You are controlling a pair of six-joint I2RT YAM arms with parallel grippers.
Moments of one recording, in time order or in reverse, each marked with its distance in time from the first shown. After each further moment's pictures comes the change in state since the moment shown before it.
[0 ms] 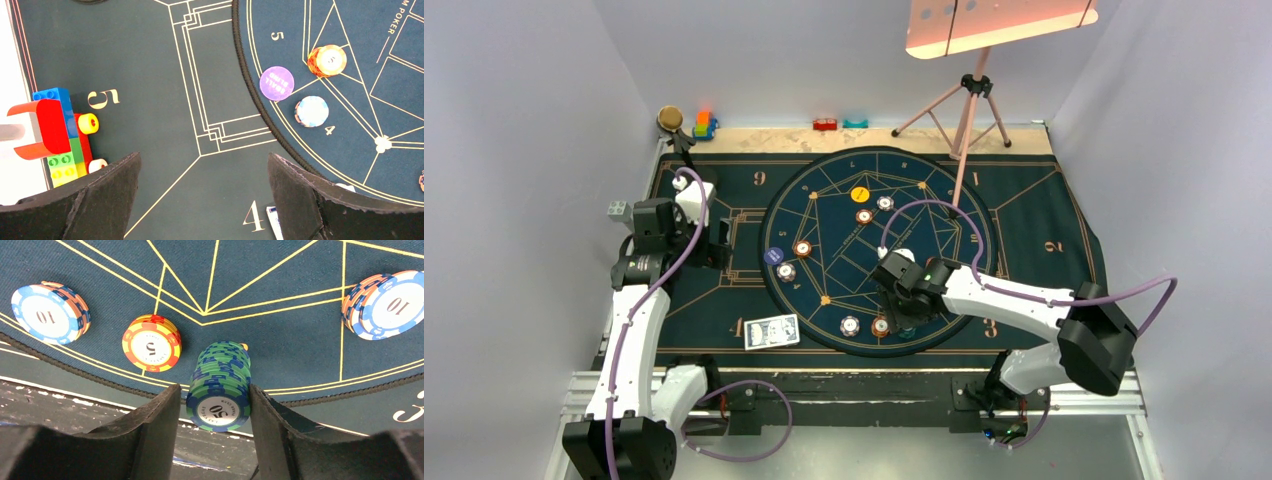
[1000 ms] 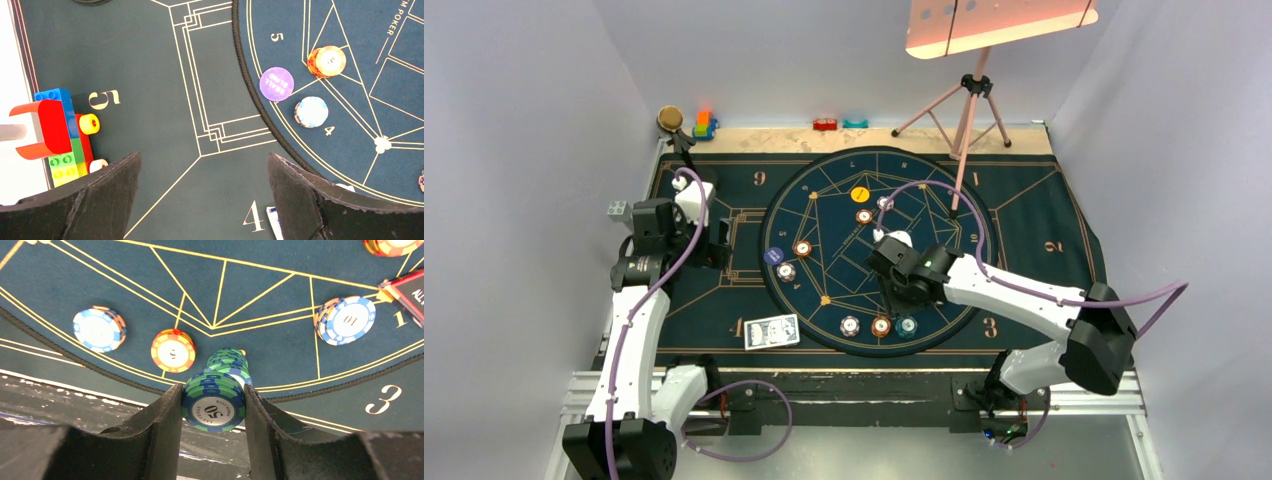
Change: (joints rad) left arm 0.000 -0.006 0.000 0.000 0.000 0.000; right arm -0.001 0.001 0.143 -0.106 0.064 -0.004
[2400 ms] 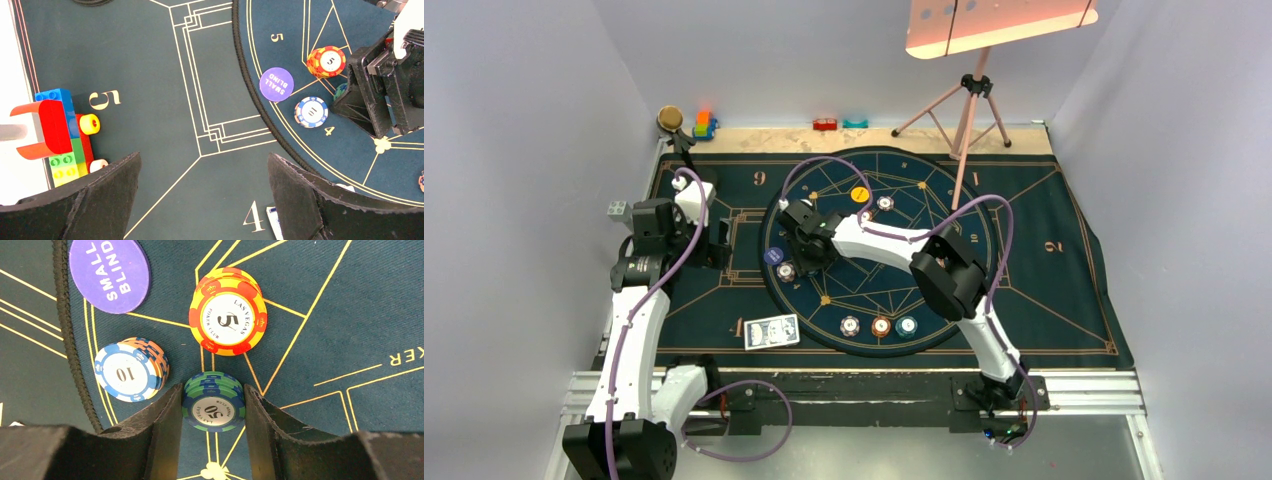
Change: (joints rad) left arm 0.000 -0.003 0.000 0.000 0.000 0.000; right arm -0.006 0.828 0.734 0.276 -0.096 -0.175
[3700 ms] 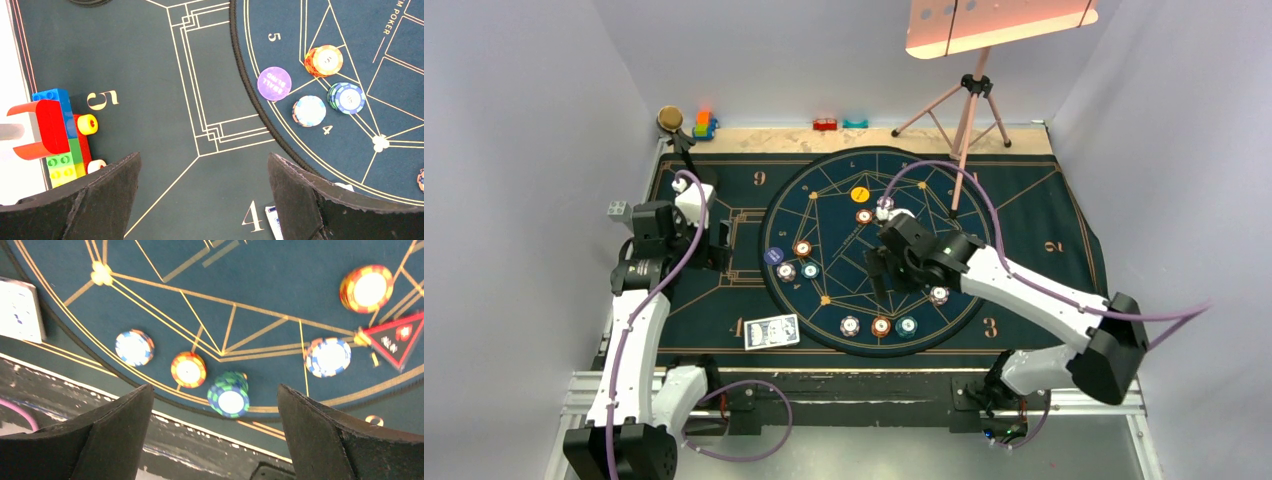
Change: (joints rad) left arm 0.000 -0.019 -0.015 0.004 0.008 0.000; right arm -0.070 -0.848 -0.604 -0.218 0.039 0.025
